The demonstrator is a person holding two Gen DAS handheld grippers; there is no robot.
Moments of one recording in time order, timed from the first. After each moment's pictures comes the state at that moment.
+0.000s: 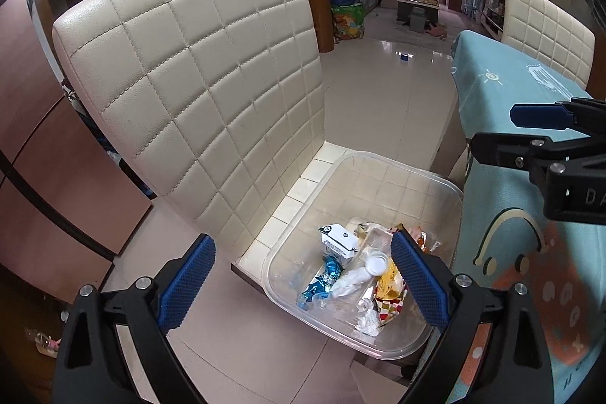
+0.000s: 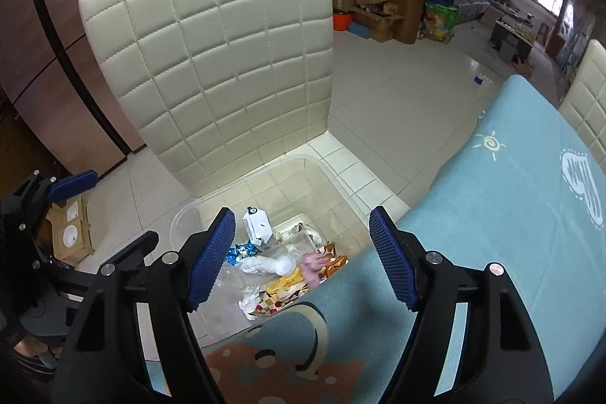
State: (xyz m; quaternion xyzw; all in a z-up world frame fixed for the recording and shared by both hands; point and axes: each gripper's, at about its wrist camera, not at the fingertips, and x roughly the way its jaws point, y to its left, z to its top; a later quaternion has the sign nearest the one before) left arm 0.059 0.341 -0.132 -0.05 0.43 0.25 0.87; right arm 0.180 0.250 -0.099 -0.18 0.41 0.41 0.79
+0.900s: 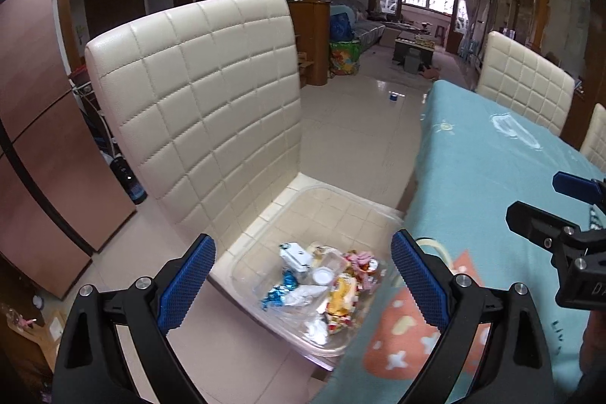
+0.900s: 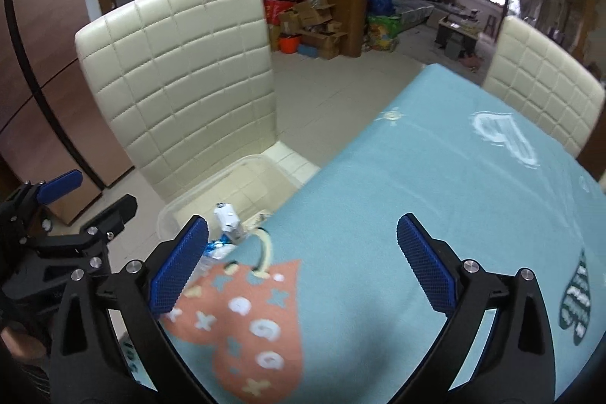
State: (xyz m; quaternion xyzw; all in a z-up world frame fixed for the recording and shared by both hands) left arm 0.035 0.287 -0.081 -0.10 0.35 0.24 0.90; right arm 0.139 0.142 -0.052 -0.13 0.37 0.32 0.87
